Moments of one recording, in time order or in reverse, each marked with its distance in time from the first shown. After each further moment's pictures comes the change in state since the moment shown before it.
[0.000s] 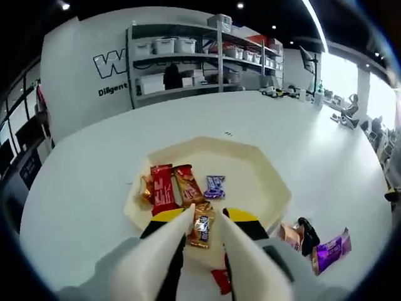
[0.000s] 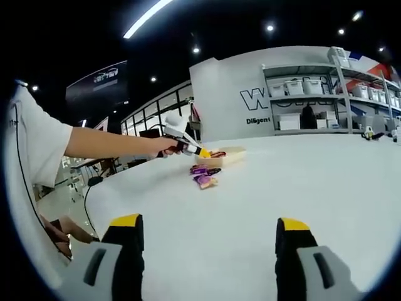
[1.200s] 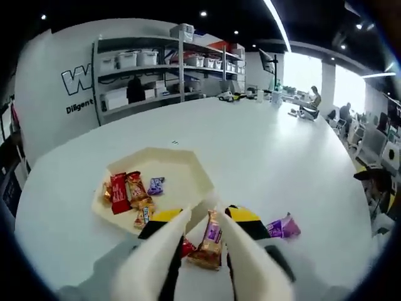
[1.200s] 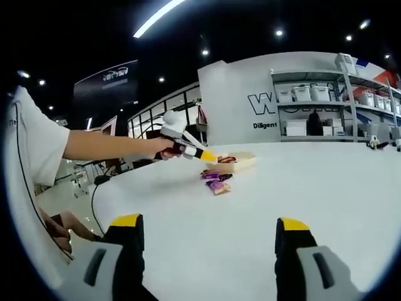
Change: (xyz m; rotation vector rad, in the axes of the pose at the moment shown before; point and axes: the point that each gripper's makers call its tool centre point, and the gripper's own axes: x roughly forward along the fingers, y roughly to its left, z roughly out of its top) left arm -0.053 -0.071 -0.012 0.110 -0.045 -0.244; right arm -0.005 0.027 0.011 -0.042 -0.014 0.035
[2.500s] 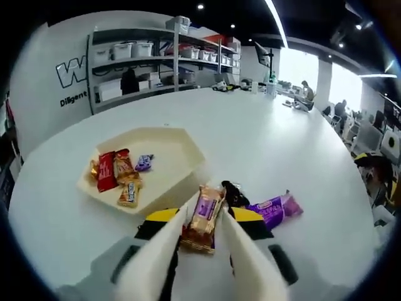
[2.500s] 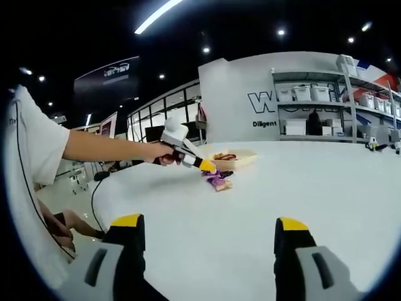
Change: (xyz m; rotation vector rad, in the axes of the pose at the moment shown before) left arm 0.012 -0.009 -0.034 0.009 0.050 -0.031; right arm -0.005 0.003 -0.005 -0.012 0.021 -0.016
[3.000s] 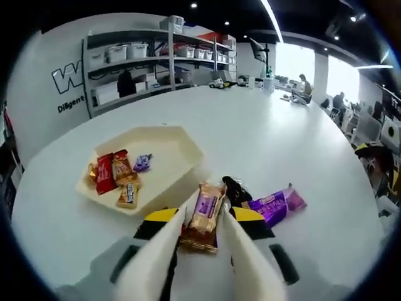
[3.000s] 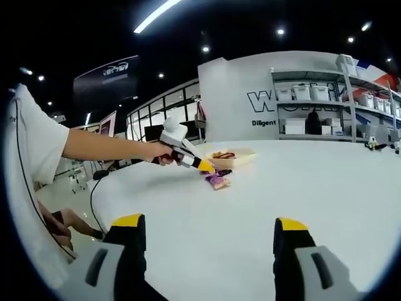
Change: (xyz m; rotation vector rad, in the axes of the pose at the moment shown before) left arm 0.002 -0.001 -0.002 0.057 0.005 0.001; right arm 0.000 -0.002 -0.003 -0.002 0.005 -0.002
